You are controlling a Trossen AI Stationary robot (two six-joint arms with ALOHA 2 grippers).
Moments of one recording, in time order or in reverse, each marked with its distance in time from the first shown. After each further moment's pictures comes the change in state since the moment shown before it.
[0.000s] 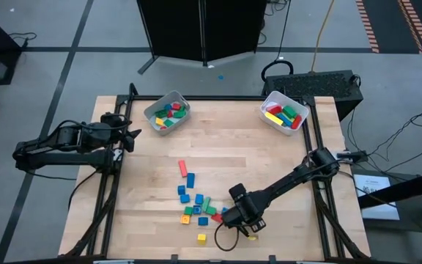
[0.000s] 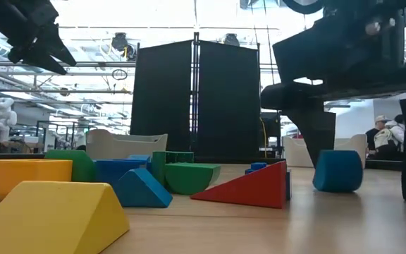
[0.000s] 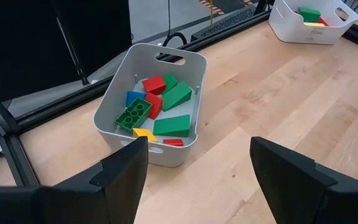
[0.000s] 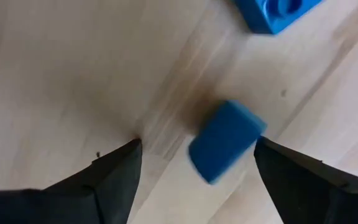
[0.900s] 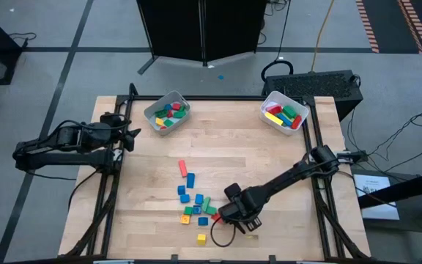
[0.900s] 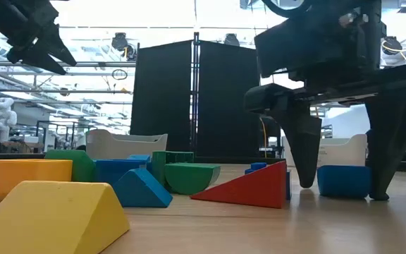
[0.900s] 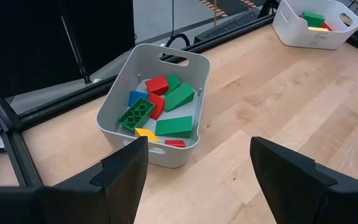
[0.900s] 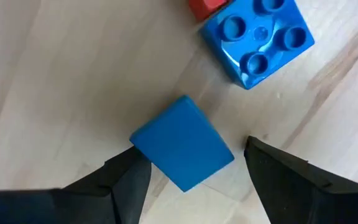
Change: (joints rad) left arm 0.000 0.000 0.000 -0.003 -0.014 -0.026; right arm -0.035 -0.015 -0.042 0.171 -0.055 -0.053
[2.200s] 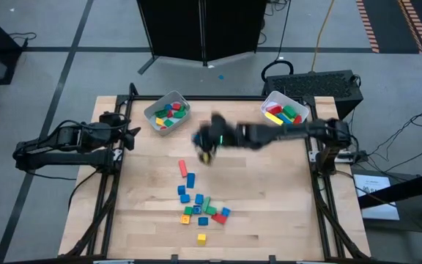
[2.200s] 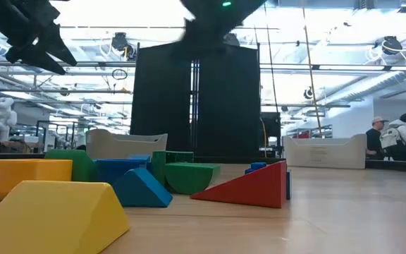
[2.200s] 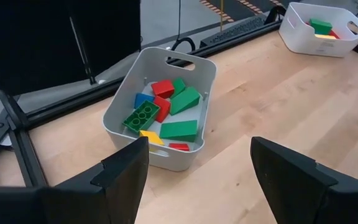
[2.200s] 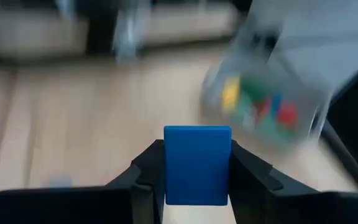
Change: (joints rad) left arm 0.000 0.000 0.000 0.000 -0.029 -0.025; right arm -0.488 -0.252 0.057 0.587 0.241 0.176
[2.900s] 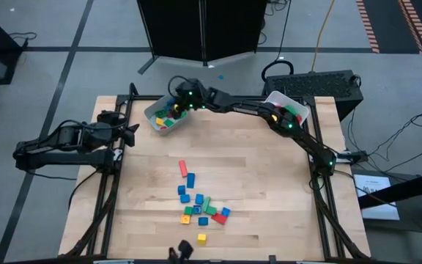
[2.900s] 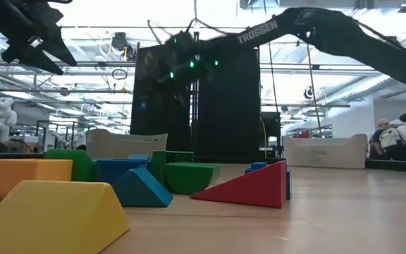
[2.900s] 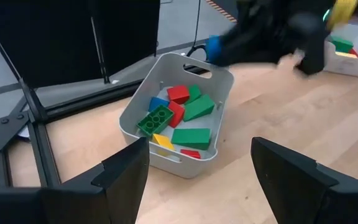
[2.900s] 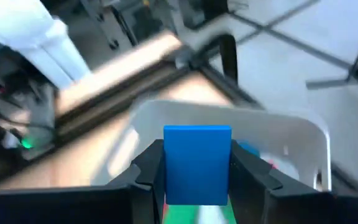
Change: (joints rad) left arm 0.002 0.008 0.000 -0.011 -0.070 -0.076; right arm -0.355 0.653 0.723 0.039 -0.308 0.213
